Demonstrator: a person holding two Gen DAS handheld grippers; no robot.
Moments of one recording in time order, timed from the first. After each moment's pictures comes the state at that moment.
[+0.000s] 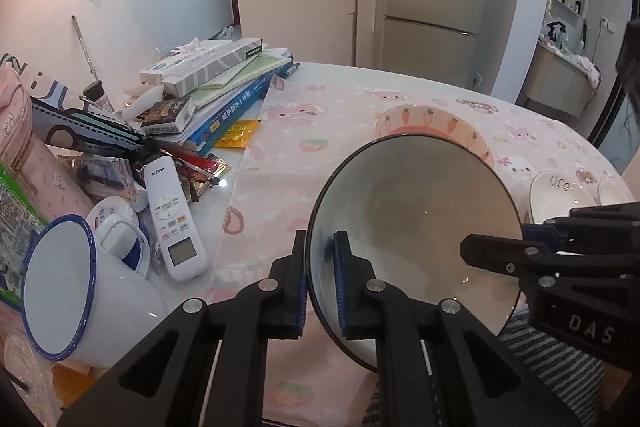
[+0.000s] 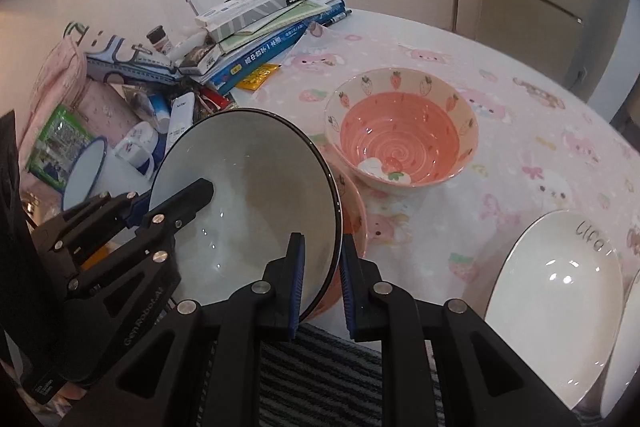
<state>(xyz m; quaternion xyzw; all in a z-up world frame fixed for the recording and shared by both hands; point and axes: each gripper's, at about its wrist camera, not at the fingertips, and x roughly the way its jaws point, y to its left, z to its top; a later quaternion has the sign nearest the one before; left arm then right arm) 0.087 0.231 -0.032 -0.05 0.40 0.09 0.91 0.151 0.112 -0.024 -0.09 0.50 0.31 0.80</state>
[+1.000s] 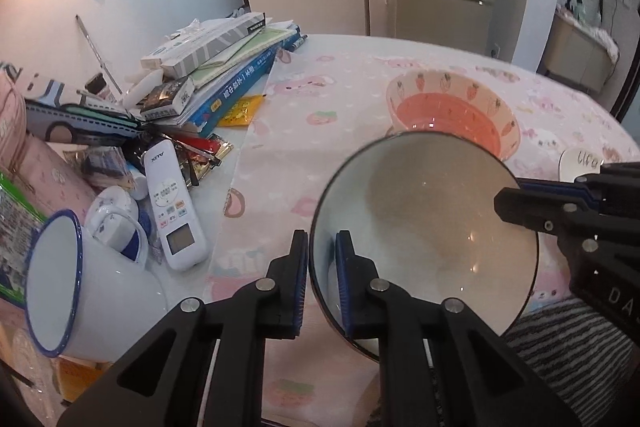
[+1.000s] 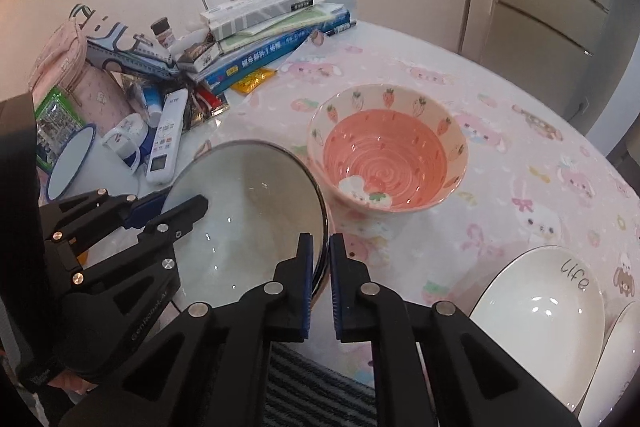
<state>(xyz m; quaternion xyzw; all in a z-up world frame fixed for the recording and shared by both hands) 0.103 0.222 -0.051 -0.03 0.45 0.13 0.89 0.162 0.107 -0.020 -0.13 0.46 0.34 0.81</state>
